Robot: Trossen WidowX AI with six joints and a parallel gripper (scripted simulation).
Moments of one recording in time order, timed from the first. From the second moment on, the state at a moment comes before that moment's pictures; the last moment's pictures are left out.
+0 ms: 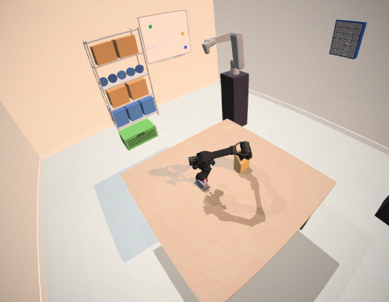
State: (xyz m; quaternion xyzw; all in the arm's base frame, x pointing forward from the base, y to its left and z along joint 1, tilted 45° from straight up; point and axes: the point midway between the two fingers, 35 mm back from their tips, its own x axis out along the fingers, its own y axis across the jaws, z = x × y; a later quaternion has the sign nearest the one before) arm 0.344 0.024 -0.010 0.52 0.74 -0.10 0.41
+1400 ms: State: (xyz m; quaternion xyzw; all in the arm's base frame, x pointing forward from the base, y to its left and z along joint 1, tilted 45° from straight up) arm 0.361 -0.006 -0.050 0.52 0.74 -0.10 0.41
